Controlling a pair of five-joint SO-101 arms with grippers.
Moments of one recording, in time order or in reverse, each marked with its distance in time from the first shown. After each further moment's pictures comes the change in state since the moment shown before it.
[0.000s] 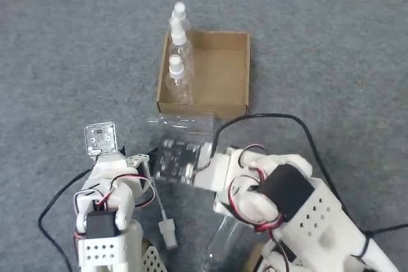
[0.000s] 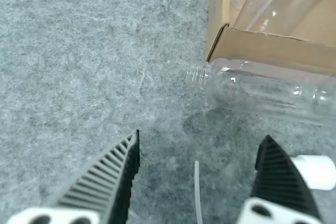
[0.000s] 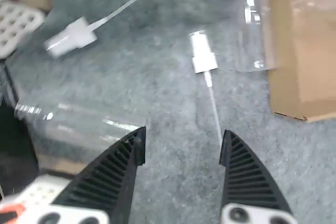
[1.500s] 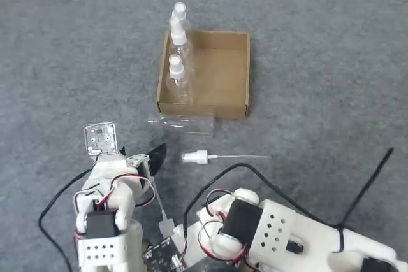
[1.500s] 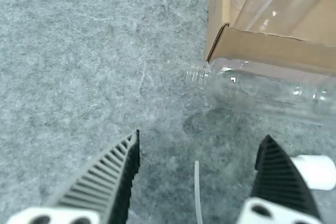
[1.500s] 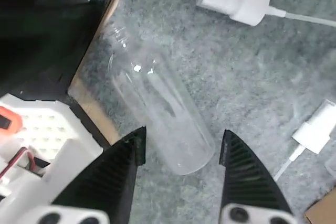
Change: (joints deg) left arm 0.0 0.0 0.0 0.0 0.0; right arm -20.2 -0.4 24.4 -7.8 19.9
